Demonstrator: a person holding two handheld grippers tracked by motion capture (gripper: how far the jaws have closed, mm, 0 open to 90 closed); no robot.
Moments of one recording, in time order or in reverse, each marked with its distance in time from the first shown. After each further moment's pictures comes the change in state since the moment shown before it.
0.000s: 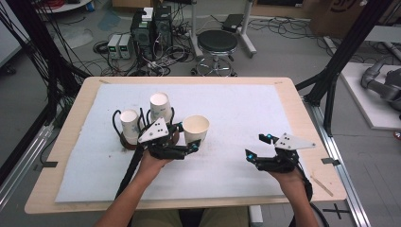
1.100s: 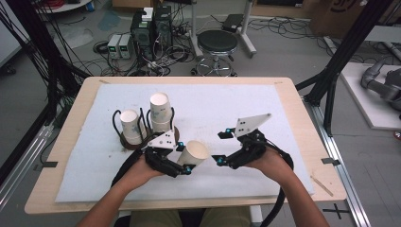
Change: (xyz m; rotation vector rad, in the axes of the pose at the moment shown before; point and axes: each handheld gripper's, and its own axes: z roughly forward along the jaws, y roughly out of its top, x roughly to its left) left arm -0.012 -0.005 -0.011 0.407 -0.155 0.050; right arm 0.050 0.092 0.046 0.204 0.420 -0.231
